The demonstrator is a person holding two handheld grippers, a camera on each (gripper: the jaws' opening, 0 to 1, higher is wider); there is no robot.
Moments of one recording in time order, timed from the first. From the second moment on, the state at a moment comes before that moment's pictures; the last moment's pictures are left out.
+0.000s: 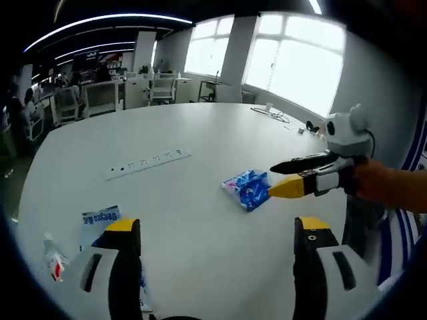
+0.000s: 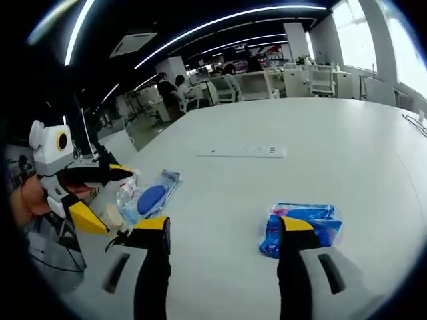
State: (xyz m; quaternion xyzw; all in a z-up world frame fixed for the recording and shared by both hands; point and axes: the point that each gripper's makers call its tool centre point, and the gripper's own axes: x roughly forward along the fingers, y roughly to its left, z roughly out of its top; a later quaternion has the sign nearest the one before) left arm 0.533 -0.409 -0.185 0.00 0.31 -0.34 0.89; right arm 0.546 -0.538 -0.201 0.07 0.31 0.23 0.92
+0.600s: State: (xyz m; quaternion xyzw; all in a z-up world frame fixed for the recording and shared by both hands) left arm 0.493 -0.345 -0.167 -0.01 0.30 -0.30 0.91; right arm 0.512 -0.480 -0.187 0.05 0.31 0.30 0.90
